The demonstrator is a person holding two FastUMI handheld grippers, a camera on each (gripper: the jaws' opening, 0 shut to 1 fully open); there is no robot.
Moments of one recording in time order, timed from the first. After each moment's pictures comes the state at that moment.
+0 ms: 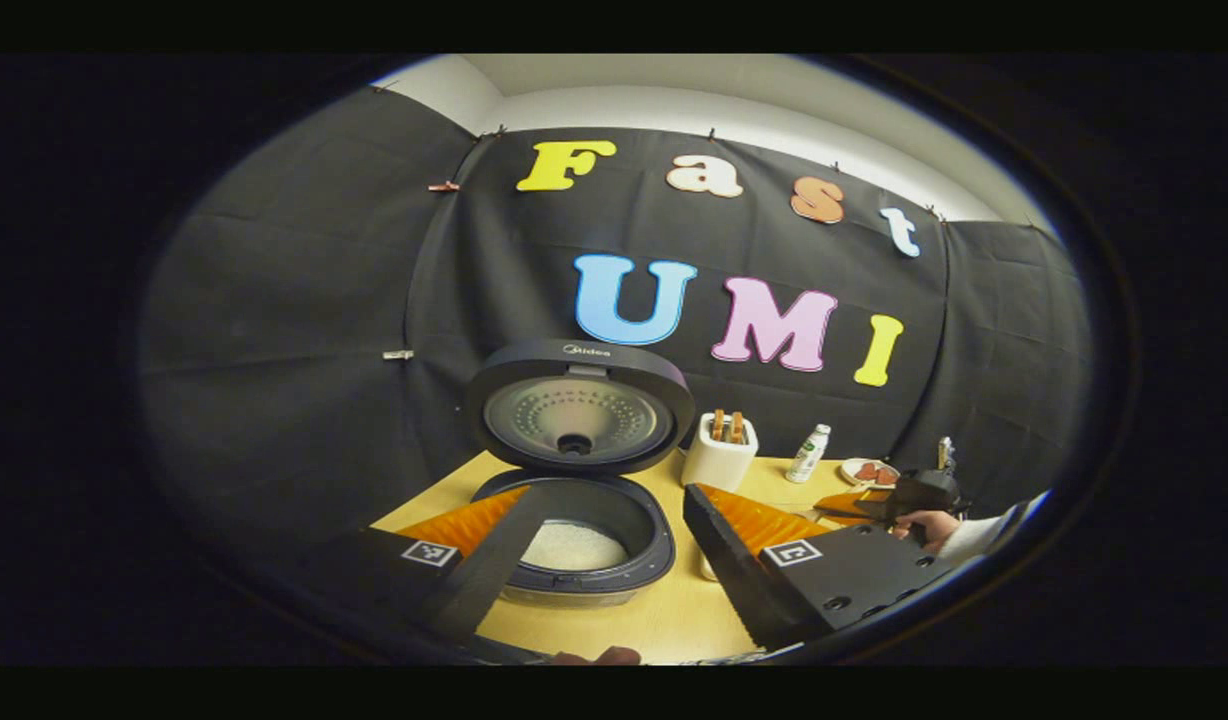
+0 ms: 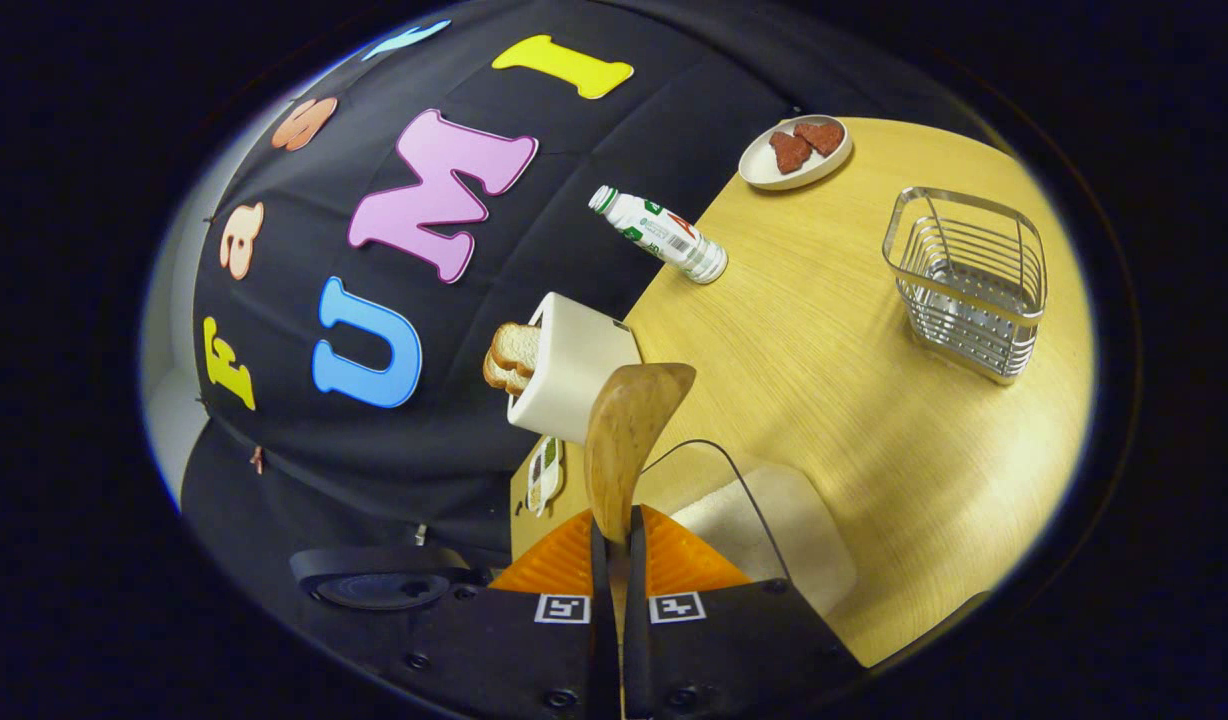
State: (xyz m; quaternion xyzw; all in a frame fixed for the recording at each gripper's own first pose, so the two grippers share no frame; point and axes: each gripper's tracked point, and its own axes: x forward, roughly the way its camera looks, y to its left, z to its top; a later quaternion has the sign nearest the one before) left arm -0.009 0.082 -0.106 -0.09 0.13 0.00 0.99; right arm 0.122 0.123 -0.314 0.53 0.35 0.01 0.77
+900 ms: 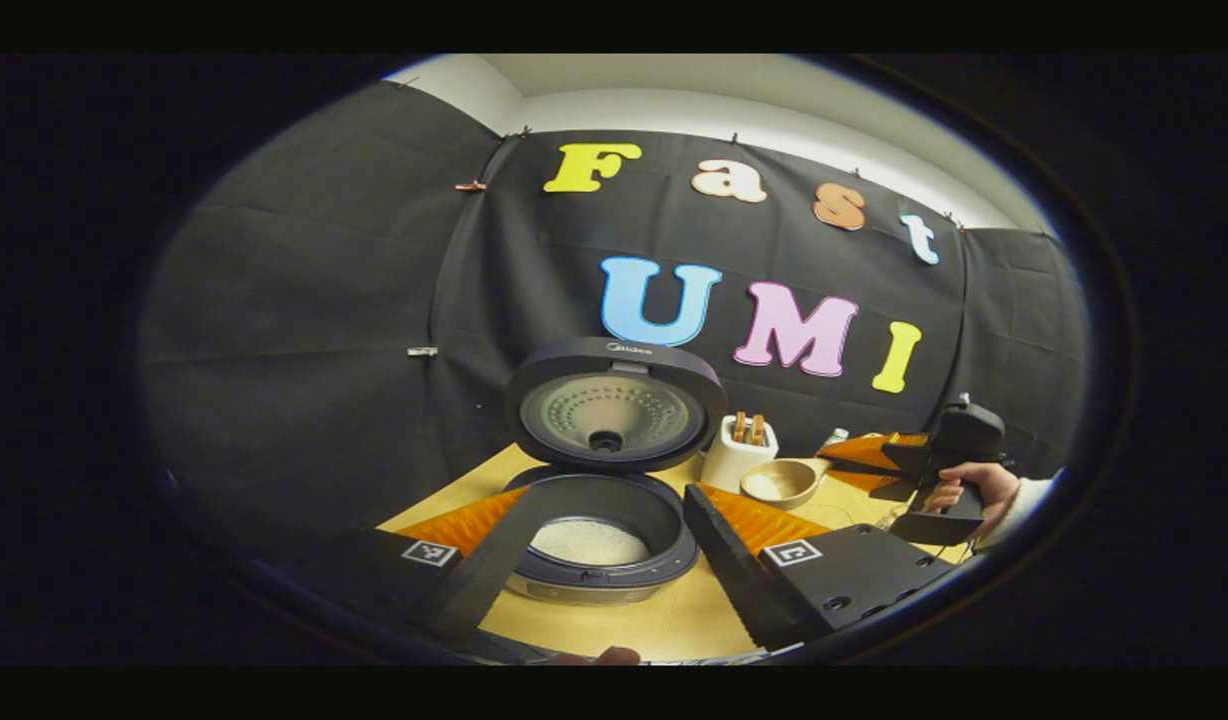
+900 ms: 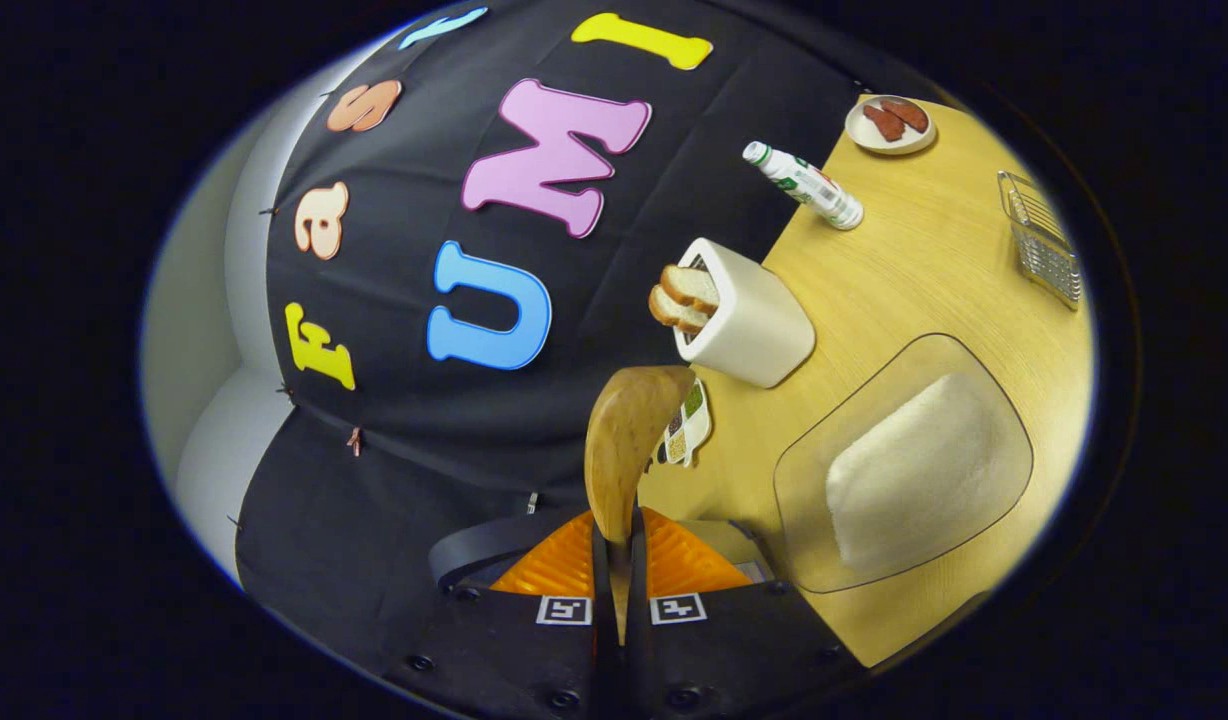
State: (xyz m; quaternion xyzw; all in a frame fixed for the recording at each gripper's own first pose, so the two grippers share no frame) left arm -0.022 0.113 -0.111 -0.11 0.13 0.03 0.99; right arm 0.121 0.246 -0.175 0.56 0.32 0.12 0.75
